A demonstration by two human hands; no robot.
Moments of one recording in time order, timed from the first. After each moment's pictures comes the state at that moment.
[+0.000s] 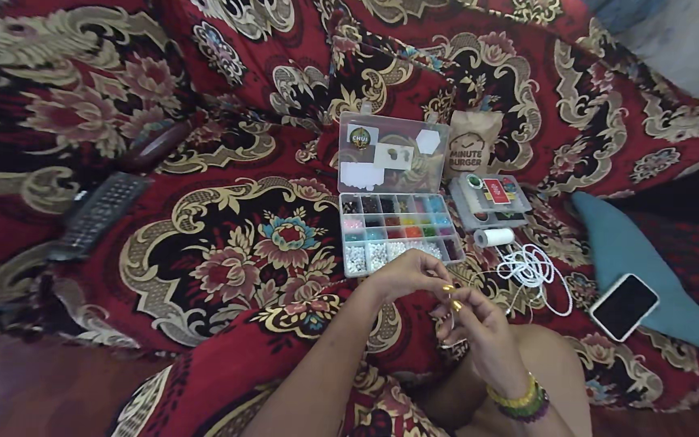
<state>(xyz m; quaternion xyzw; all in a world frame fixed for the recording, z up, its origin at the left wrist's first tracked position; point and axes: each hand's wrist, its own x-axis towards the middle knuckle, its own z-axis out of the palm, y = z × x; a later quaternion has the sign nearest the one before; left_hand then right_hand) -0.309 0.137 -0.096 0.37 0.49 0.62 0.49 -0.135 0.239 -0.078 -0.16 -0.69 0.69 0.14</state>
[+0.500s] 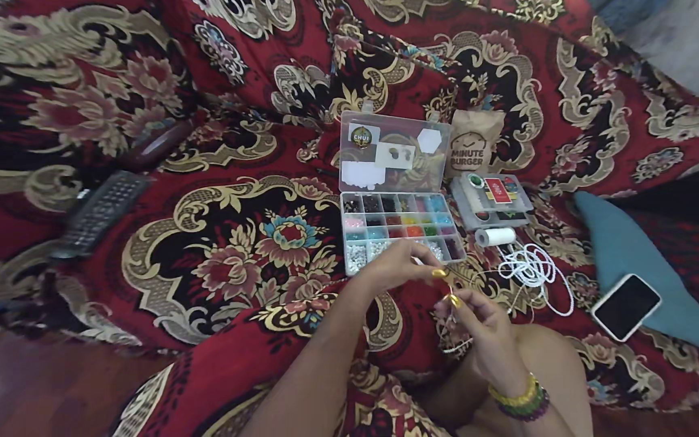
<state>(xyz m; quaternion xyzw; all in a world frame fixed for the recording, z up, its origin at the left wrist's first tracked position) -0.320 0.122 -0.081 0.38 0.63 0.55 0.40 -0.135 0.243 -0.084 -0.16 -0.73 0.65 0.16</state>
